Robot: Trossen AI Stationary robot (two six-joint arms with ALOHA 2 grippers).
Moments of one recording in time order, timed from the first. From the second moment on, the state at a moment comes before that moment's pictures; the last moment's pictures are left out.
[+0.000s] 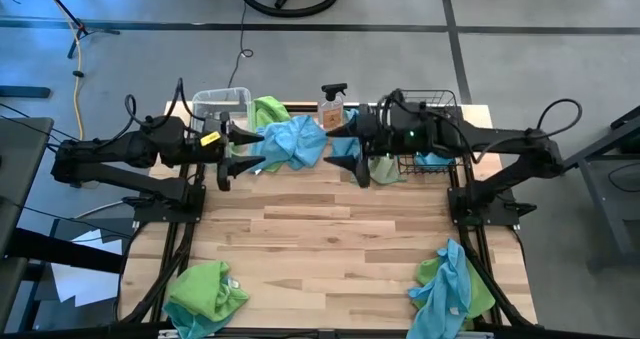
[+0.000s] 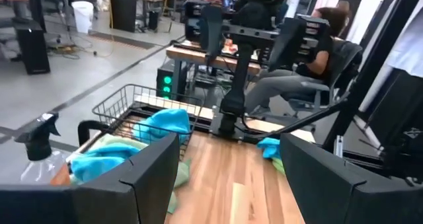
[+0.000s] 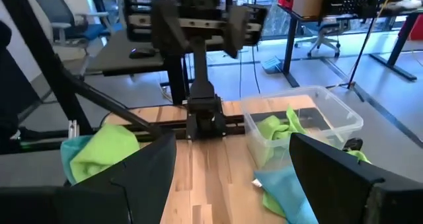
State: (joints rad) left arm -0.02 0.79 0.99 -0.29 -0.17 -0.18; right arm -0.02 1.40 1.49 -0.32 0.02 0.05
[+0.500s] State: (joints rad) left arm -0.03 0.84 0.99 -0.29 -0.20 -0.21; right arm 0.03 1.40 1.49 -0.35 0.07 0.07
